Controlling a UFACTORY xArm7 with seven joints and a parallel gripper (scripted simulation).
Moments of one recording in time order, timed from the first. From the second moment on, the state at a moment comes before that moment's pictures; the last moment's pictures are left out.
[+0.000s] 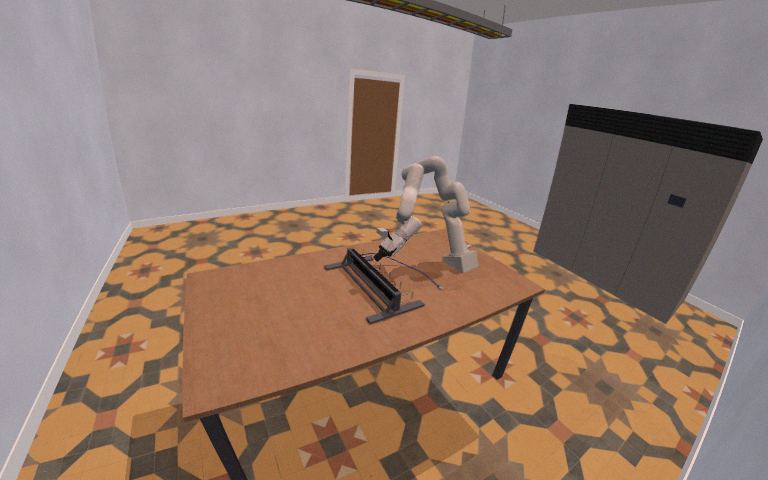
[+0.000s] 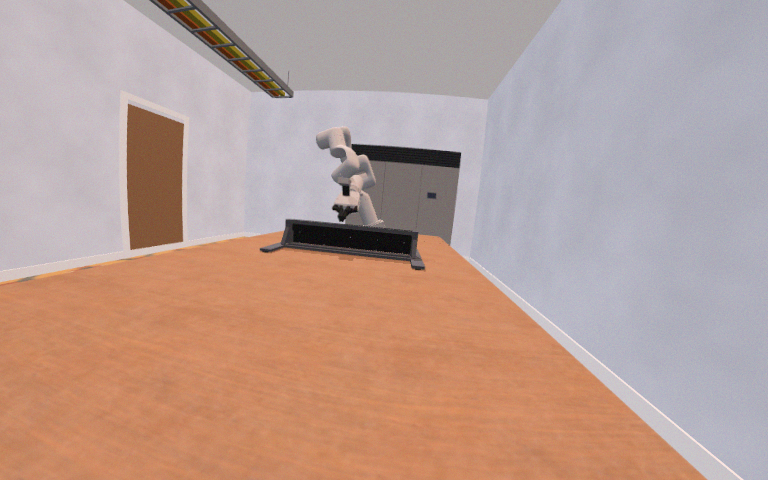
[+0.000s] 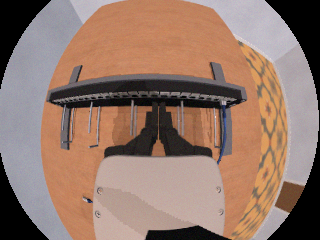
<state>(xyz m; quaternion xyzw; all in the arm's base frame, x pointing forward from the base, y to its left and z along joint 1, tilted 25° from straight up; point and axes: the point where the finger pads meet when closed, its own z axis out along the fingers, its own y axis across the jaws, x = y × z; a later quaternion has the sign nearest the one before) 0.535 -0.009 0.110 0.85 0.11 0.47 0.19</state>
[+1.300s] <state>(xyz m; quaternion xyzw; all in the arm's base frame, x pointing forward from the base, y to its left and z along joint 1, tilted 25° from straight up) 0.417 0.022 0.177 0.85 0.11 0.47 0.19</state>
